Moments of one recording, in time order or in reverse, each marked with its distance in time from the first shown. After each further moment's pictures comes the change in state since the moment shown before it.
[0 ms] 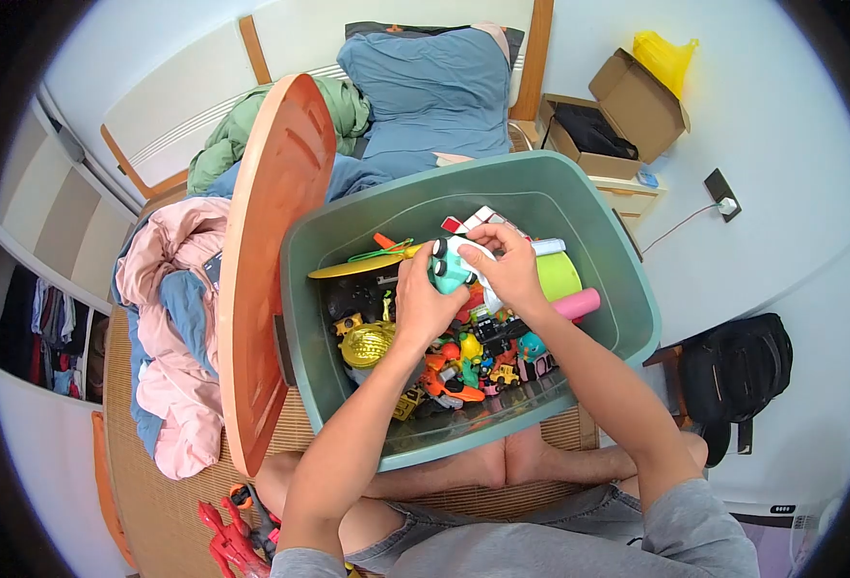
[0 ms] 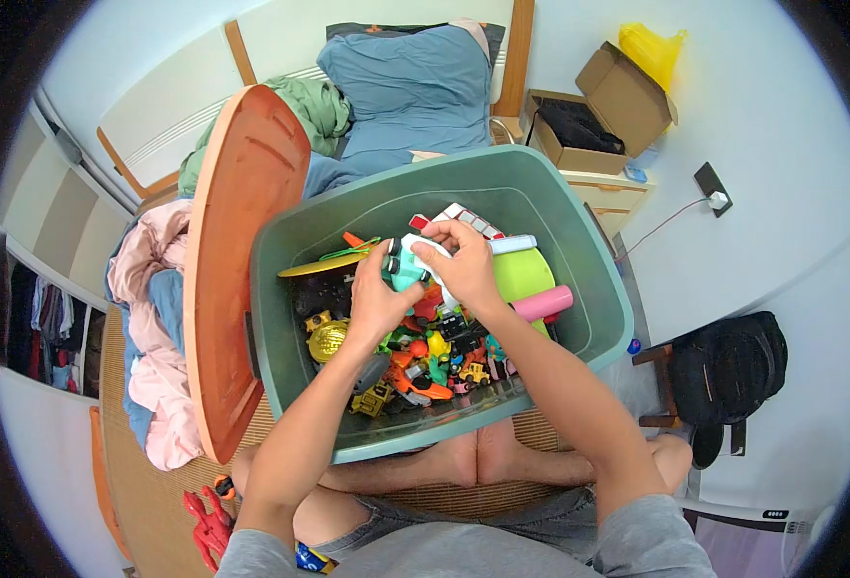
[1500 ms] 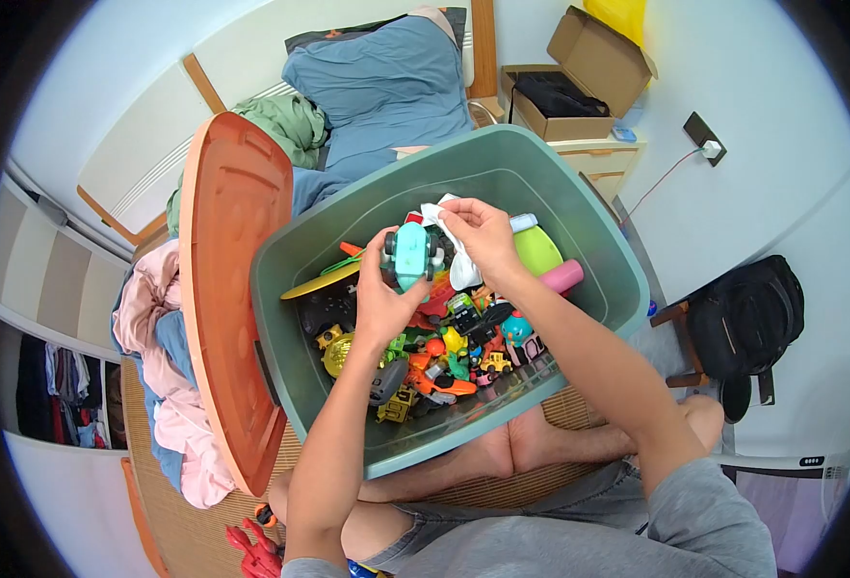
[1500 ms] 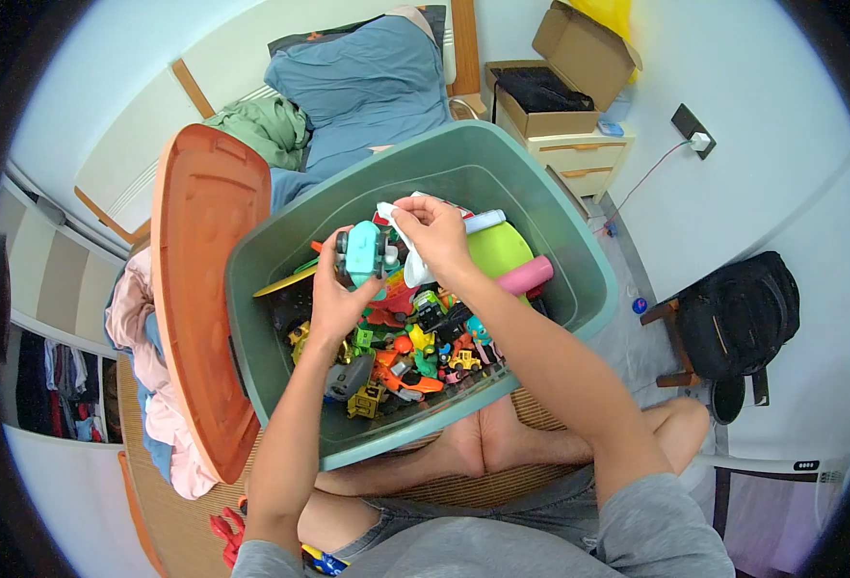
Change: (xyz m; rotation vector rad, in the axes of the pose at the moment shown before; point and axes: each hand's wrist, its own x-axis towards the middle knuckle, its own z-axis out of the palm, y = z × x) left_hand 0.011 0.001 -0.004 -0.309 -0.104 0.165; right_hand 0.016 0.009 -0.014 0.388 0.083 0.253
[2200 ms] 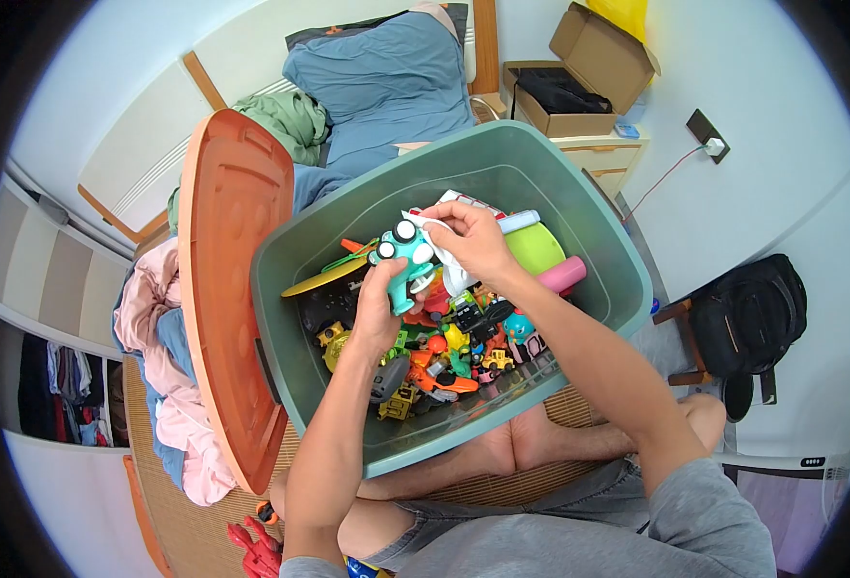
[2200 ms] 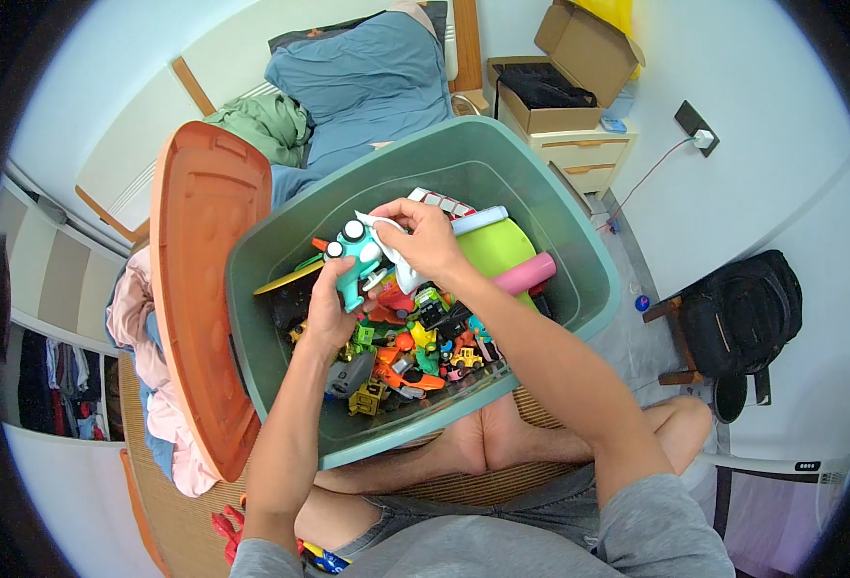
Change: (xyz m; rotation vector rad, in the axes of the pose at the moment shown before) left_hand -0.005 0.005 -0.009 -0.742 -0.191 -0.538; right_hand -0.008 -0.011 0.008 -0.096 -0.256 -0.025
